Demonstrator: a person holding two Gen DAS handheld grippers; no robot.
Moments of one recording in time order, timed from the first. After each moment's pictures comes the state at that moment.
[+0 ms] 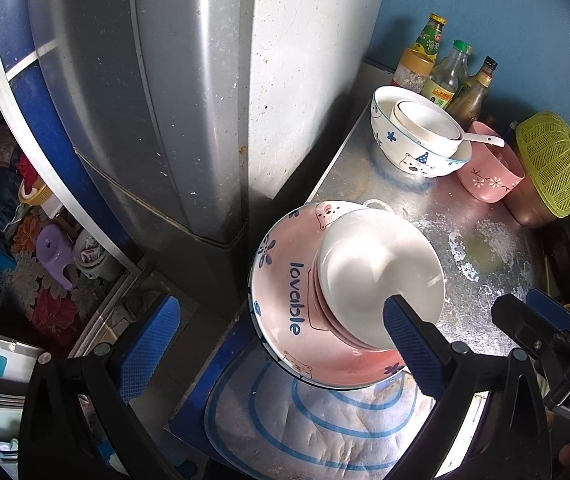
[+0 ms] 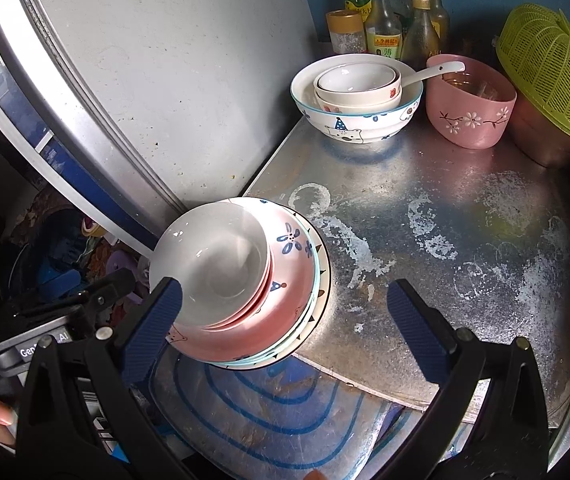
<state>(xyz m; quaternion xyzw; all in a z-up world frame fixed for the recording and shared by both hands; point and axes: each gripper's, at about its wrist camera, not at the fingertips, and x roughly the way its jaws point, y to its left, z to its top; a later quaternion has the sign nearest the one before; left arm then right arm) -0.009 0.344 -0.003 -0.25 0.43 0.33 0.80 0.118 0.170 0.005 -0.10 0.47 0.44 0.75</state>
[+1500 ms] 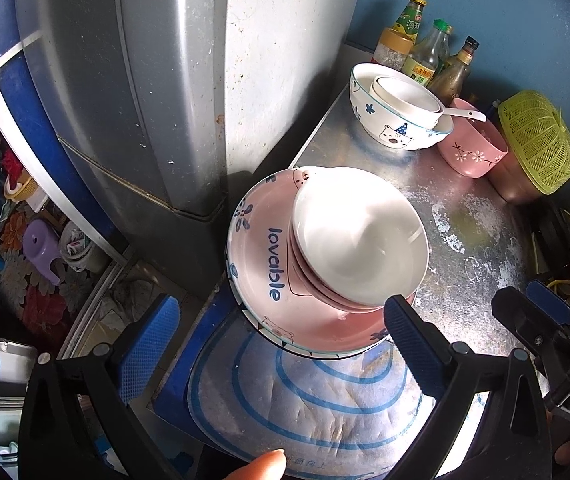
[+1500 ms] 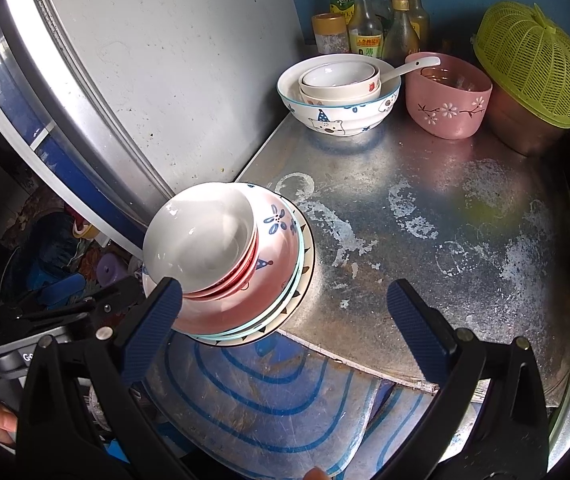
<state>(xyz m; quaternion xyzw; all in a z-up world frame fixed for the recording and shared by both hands) -0.013 0.323 -0.015 -0.26 0.45 0.30 0.80 0.102 0.147 0.006 -0.11 0.46 0.42 0.77</state>
